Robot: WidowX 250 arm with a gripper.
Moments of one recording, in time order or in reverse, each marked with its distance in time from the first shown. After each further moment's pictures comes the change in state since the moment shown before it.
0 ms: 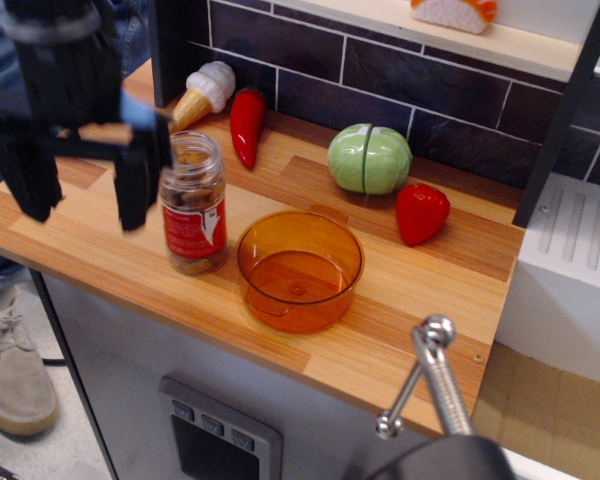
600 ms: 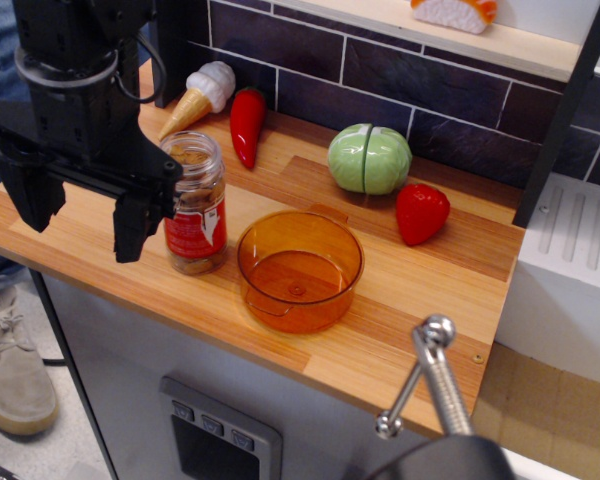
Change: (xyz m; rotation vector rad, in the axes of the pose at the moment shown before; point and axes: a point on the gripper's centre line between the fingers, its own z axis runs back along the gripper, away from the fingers) arm -0.015 -0.005 -0.008 0.226 -0.174 -0.223
